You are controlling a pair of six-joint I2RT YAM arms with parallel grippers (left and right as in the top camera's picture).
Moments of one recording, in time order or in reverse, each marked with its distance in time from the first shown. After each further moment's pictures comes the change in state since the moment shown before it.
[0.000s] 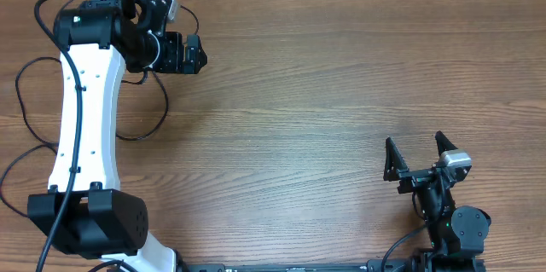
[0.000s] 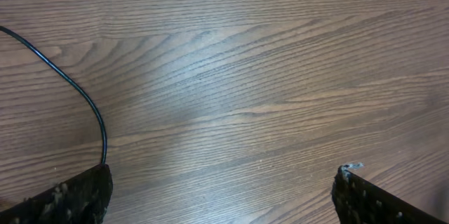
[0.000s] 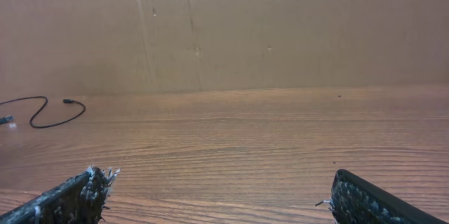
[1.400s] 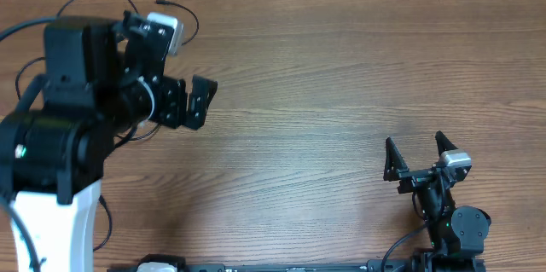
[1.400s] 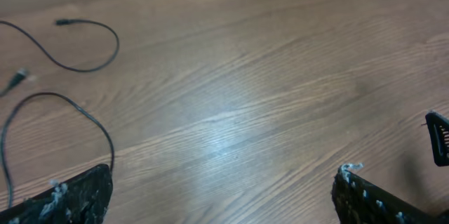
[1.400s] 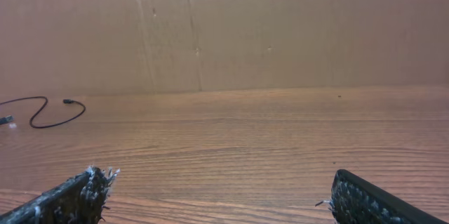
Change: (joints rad) left arm -0.164 -0.497 -0.001 -0.097 -0.061 0.000; right arm 0.000 0.000 0.000 0.001 0.000 0.000
